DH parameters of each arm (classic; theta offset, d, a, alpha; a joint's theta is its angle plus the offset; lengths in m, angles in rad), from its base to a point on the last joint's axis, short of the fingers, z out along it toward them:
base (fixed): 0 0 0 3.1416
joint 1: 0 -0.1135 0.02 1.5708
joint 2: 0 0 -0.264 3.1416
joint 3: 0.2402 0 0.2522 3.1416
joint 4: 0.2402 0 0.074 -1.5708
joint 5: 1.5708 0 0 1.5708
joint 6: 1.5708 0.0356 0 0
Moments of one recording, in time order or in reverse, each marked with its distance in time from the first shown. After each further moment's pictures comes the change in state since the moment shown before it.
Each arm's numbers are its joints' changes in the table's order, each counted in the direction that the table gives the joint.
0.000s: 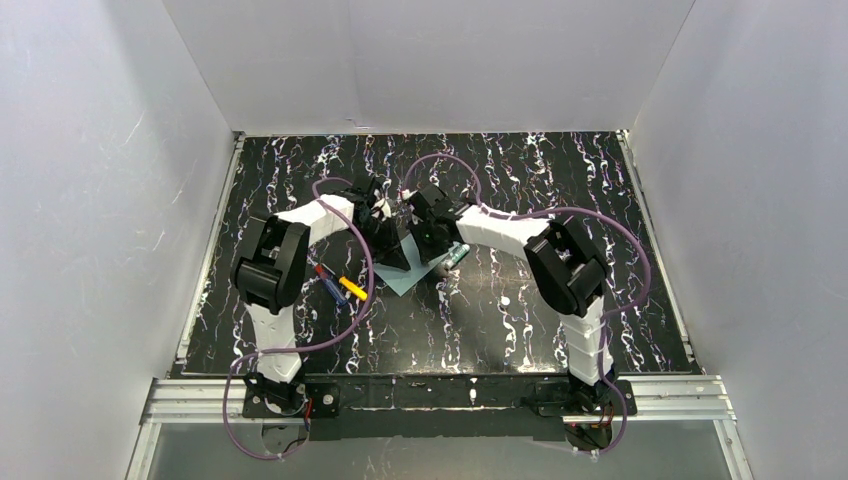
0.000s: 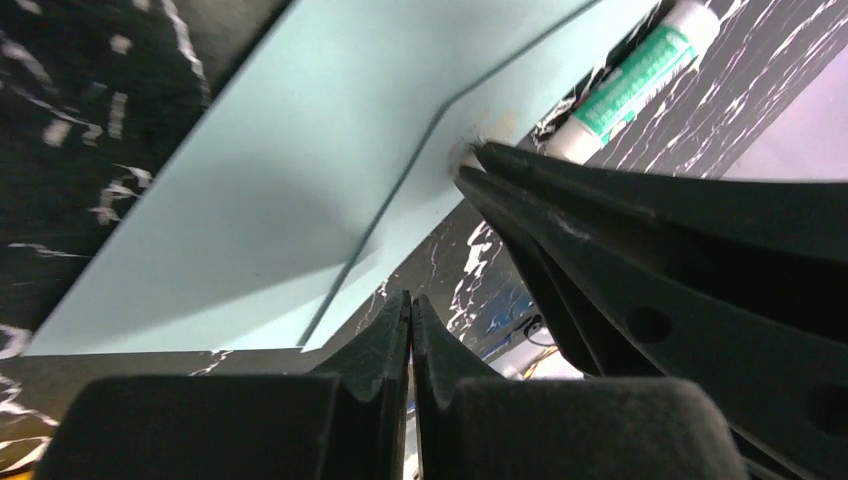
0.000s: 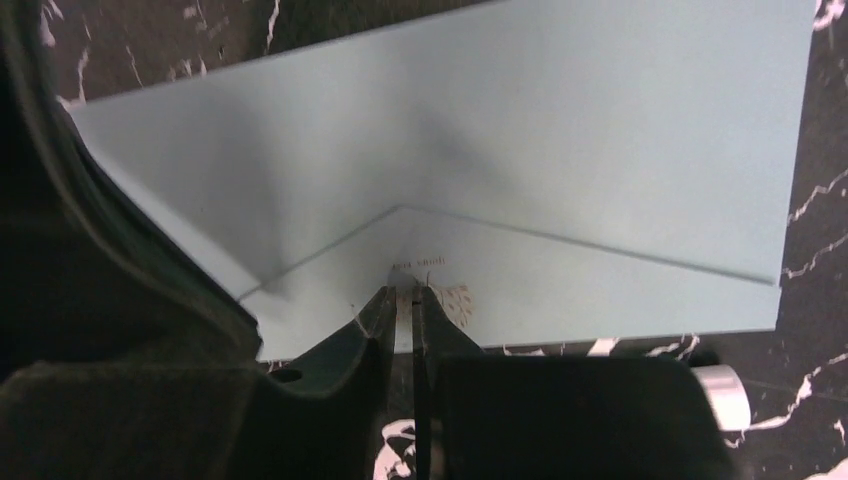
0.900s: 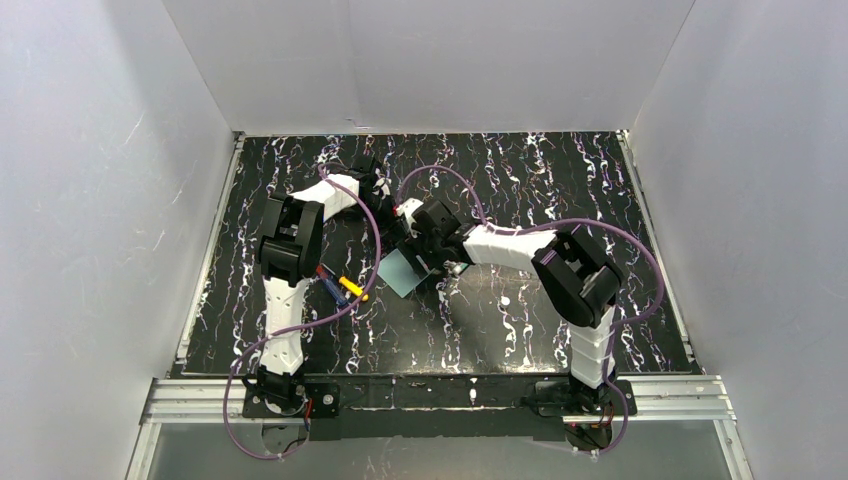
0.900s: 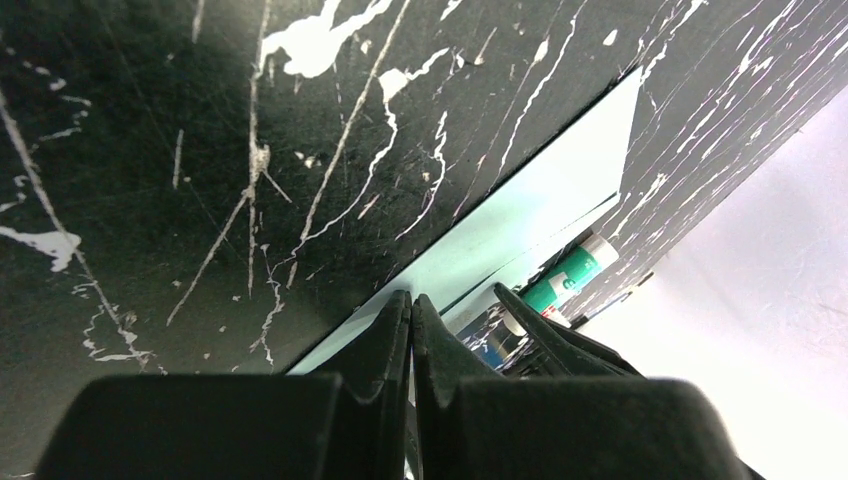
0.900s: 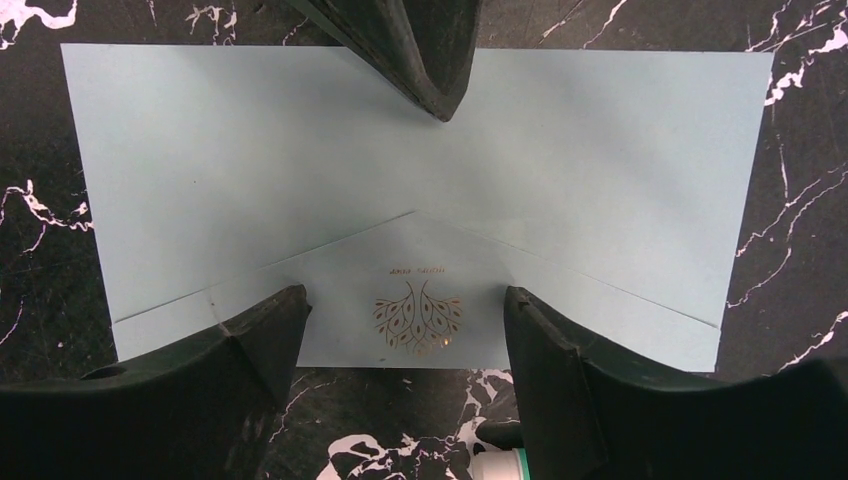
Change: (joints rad) left arm -0.053 0.285 0.331 0.036 -0.033 -0.084; right arm -0.049 -0.089 -0.211 -0.256 0.078 -0.216
